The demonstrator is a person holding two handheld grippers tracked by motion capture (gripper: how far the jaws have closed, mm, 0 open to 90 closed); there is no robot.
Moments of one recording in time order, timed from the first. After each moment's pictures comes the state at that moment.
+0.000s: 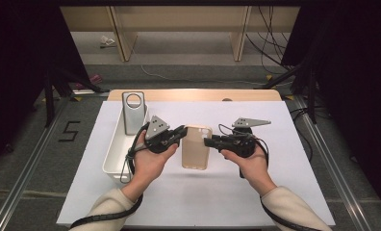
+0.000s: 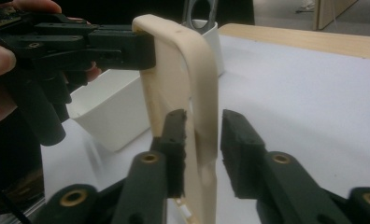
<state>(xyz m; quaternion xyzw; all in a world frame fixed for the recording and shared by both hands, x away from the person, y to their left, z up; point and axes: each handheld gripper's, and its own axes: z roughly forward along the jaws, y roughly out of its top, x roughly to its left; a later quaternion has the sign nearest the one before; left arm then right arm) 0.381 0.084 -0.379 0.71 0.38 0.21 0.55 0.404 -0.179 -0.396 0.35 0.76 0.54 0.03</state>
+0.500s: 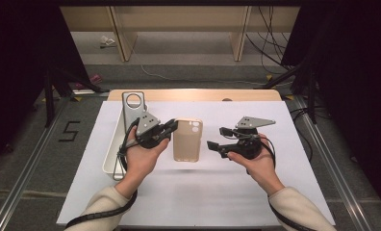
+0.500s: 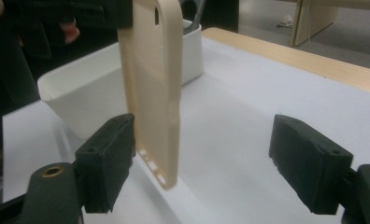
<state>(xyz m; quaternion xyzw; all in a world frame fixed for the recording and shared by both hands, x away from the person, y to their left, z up) 0.386 0.105 -0.369 0.70 0.39 0.24 0.55 0.403 -0.191 -0.391 0.31 0.79 0.52 0.10</state>
